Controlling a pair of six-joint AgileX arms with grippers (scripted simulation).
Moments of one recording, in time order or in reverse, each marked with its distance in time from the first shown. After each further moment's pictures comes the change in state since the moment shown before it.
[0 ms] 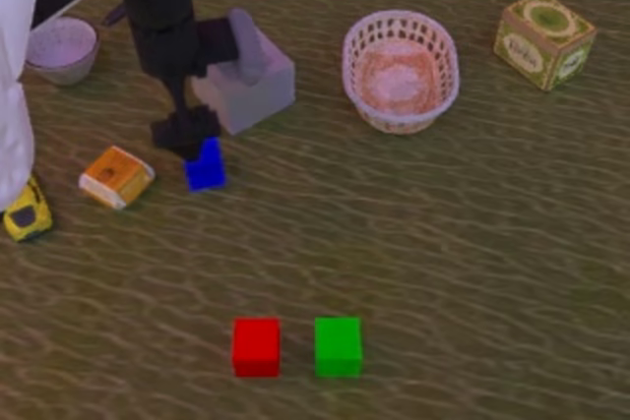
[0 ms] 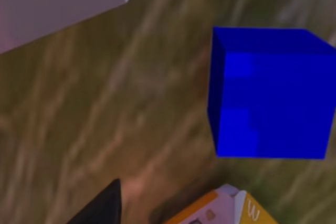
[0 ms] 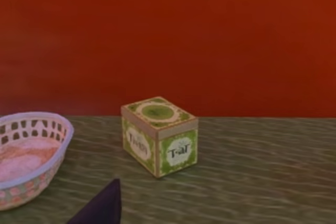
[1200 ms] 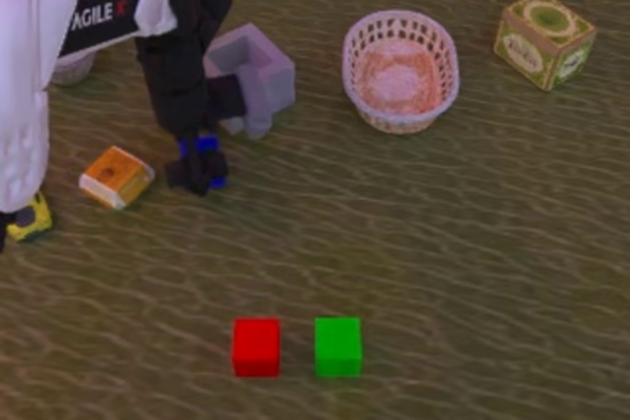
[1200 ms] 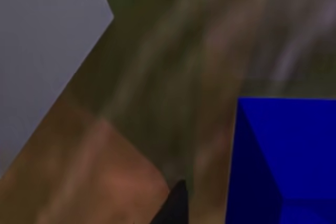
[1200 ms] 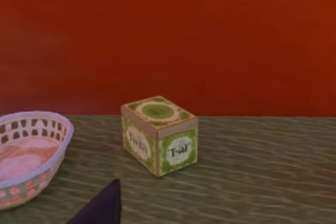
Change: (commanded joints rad) left arm -0.004 0.065 -0.199 0.263 0.001 0.002; right arm 0.000 0.000 0.000 0.000 0.000 0.000
